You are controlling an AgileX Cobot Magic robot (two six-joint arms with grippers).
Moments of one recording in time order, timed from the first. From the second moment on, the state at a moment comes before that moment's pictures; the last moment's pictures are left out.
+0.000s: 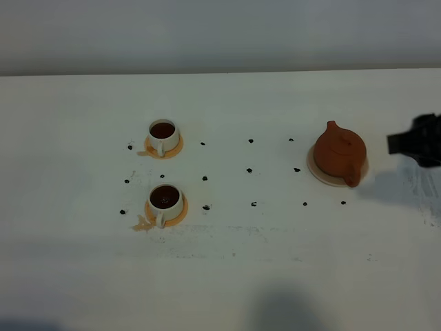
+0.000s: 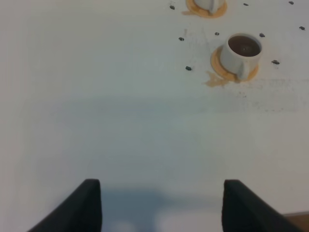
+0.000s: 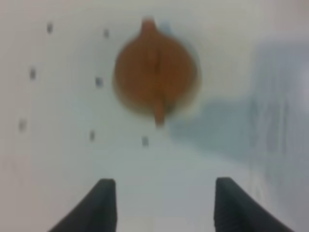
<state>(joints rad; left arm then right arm) 0.02 0.00 -0.45 -0.14 1.07 0.07 0.34 1.18 -0.97 0.00 0.83 0.08</state>
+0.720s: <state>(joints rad) 0.02 0.00 -0.45 -0.14 1.07 0.07 0.37 0.50 -0.60 0.00 1.05 0.03</state>
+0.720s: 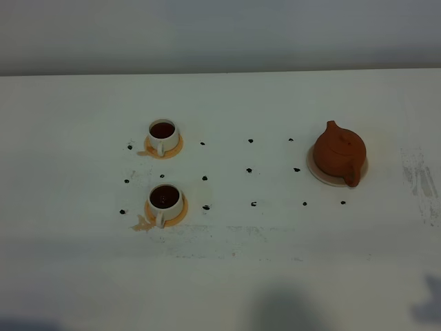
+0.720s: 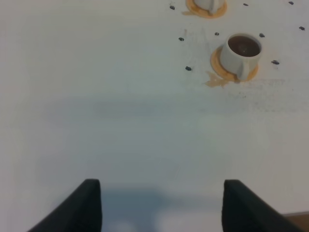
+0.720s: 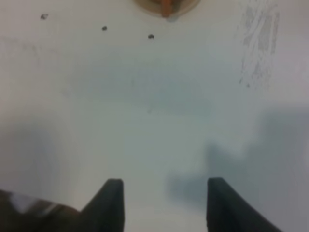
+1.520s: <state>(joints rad) 0.02 0.00 -0.45 -0.14 1.07 0.07 0.37 0.22 -0.52 0.00 1.11 0.00</state>
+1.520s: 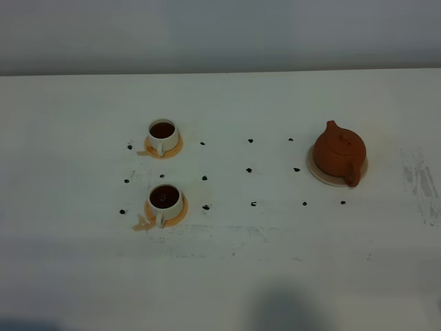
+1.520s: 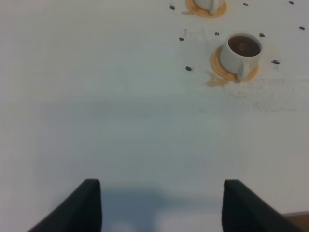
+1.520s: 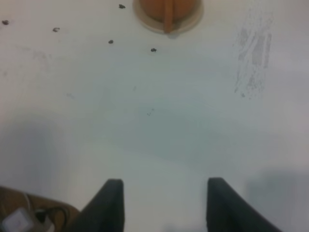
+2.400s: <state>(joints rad) 0.02 0.00 -0.45 -0.14 1.07 0.07 0.16 -0.01 -0.52 0.02 1.11 -0.06</state>
